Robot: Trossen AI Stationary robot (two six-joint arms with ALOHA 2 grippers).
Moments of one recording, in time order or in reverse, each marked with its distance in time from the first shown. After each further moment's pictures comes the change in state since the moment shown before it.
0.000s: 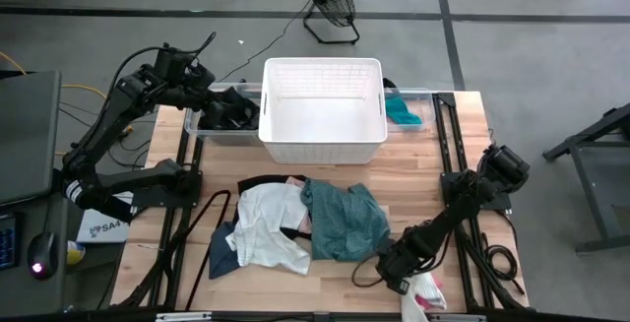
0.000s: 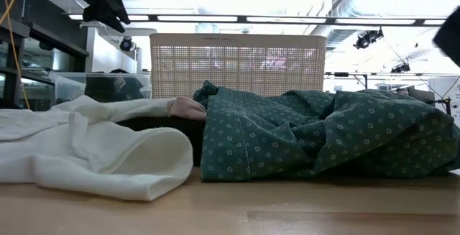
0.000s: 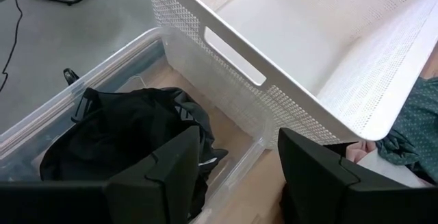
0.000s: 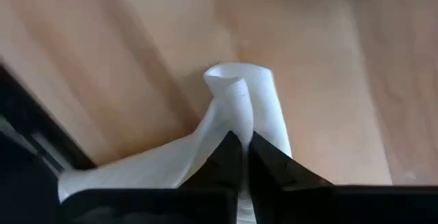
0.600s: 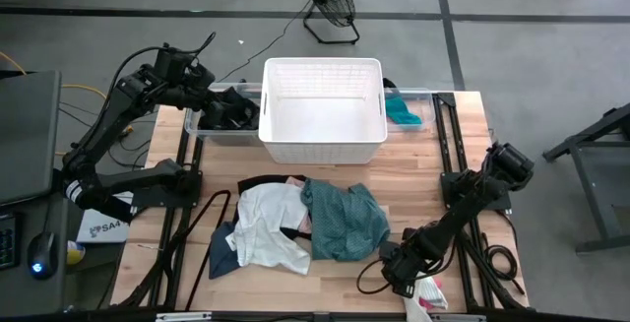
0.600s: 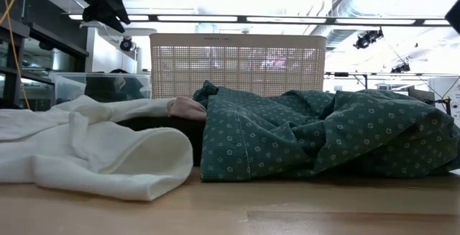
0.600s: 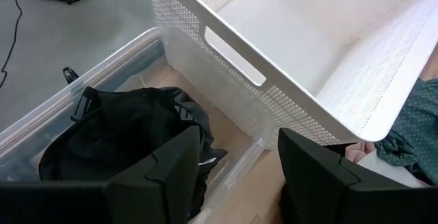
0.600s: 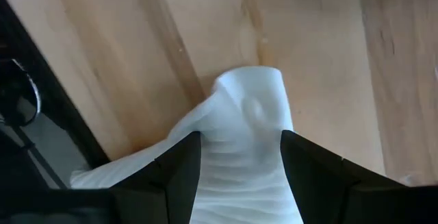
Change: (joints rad) left arm 0.000 0.000 0.000 0.000 0.000 -0.008; right arm 0.054 -0.032 0.000 0.021 0.042 -0.077
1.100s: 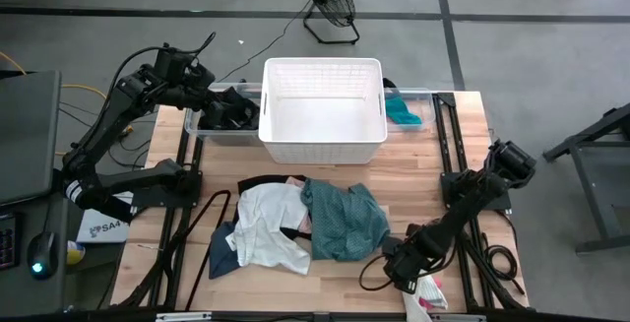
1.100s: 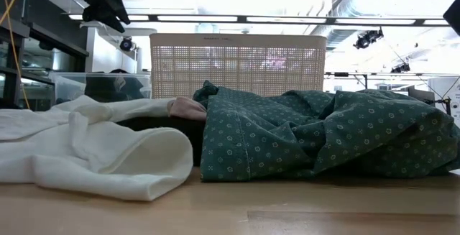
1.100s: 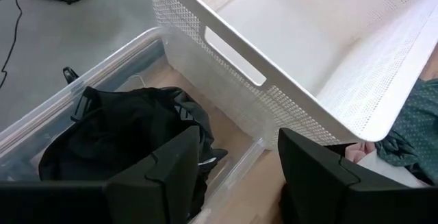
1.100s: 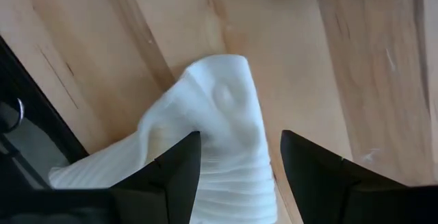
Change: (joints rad) left arm 0.000 0.000 0.000 0.000 0.000 0.000; right arm -0.004 -0.031 0.000 -0.077 0.014 0.015
